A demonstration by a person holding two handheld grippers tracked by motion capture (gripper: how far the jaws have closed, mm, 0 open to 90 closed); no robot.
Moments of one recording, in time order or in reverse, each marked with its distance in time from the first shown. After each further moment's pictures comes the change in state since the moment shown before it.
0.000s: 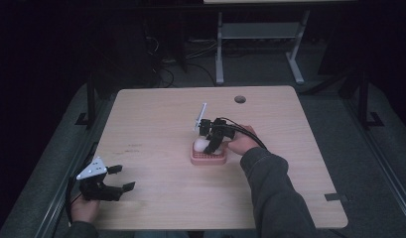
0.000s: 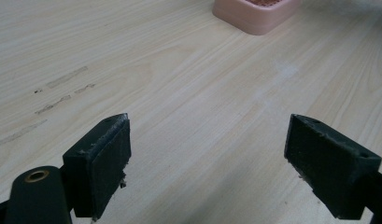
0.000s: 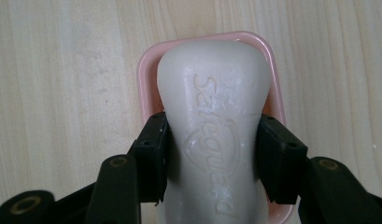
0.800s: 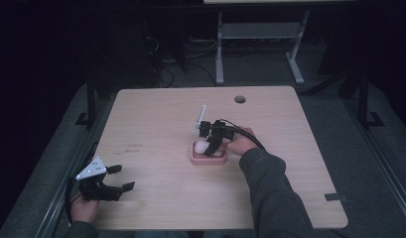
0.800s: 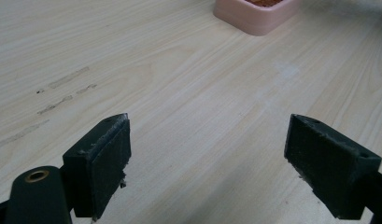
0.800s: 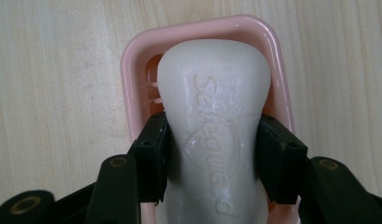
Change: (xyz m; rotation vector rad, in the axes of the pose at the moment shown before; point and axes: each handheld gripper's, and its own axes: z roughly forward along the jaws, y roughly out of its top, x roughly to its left) left arm 0.000 0.000 -0.001 -0.005 0.001 -0.002; right arm -0.006 -0.003 0.016 0.025 0.021 0.022
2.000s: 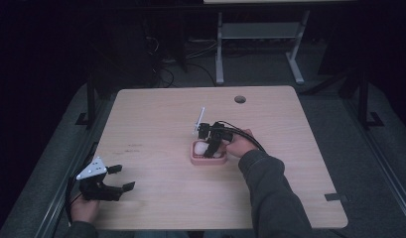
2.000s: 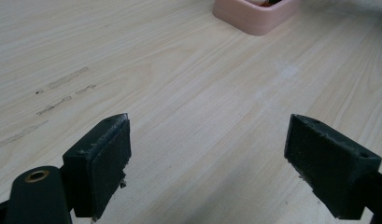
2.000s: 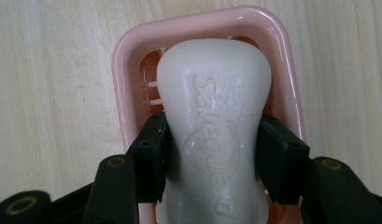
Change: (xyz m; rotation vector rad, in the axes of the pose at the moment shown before) left arm 0.000 0.000 0.000 0.003 -0.001 0.002; right arm 0.000 0.000 0.009 0.008 -0.007 0.003
